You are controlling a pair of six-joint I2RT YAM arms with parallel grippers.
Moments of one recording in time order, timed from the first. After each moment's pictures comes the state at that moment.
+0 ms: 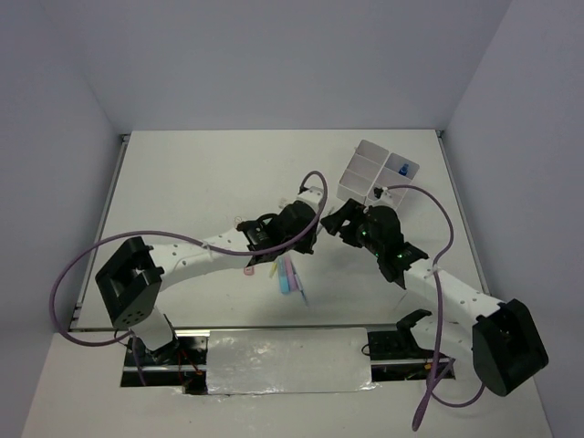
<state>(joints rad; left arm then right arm) -0.96 1.64 1.16 -0.21 -0.24 -0.46 0.47 1.02 0.48 0.14 0.02 0.85</state>
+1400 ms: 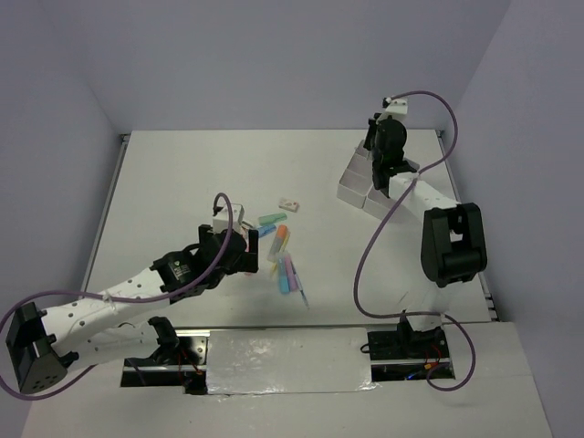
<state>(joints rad) -0.93 1.00 0.76 -0.52 -0.55 -0.61 0.18 1.74 1.22 0.41 0.30 0.13</state>
